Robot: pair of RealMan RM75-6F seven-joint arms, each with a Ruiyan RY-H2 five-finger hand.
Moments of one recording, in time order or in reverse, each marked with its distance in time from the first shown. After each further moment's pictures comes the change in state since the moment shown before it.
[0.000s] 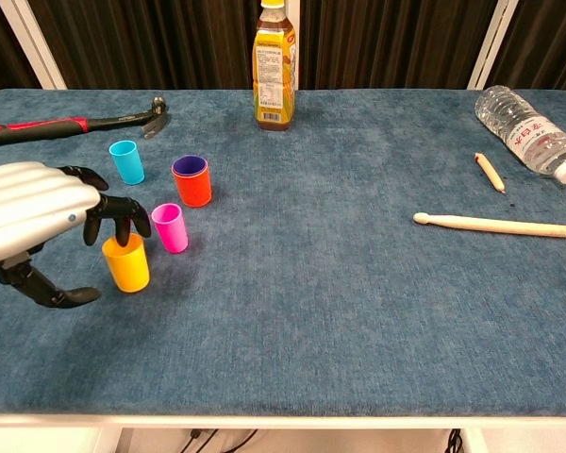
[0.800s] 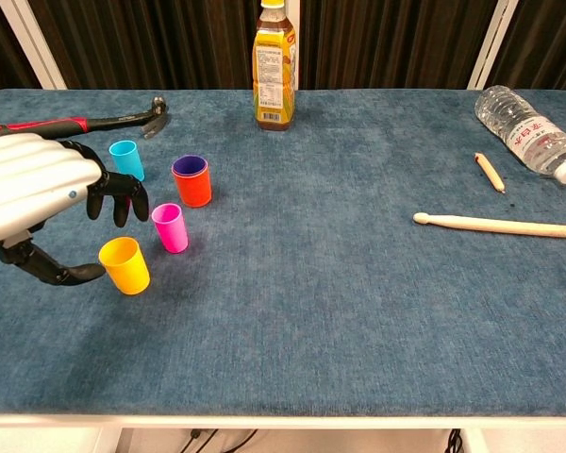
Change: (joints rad) left arm 0.042 -0.009 -0.056 0.000 0.063 -0.001 0.062; right arm 0.003 0.000 -0.002 0.005 0.016 -0.022 -0.001
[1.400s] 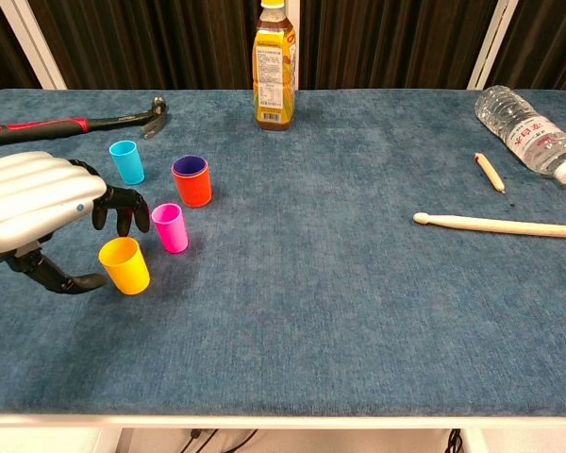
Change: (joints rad) left arm 0.005 -0.020 -0.026 0.065 -0.025 -0.065 -0.042; right arm 0.005 -0.004 -0.001 0.004 0.010 -0.018 -0.006
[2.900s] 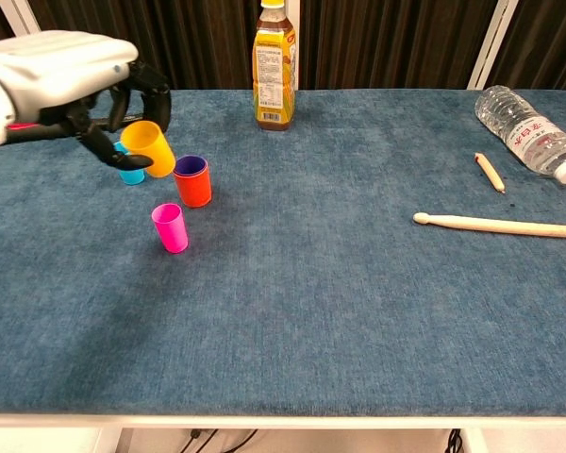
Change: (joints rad) left arm -0.150 -0.008 -0.279 0.080 -0.151 -0.108 -0.095; right arm -0.011 0.000 -0.006 0.002 -0.009 0.016 0.006
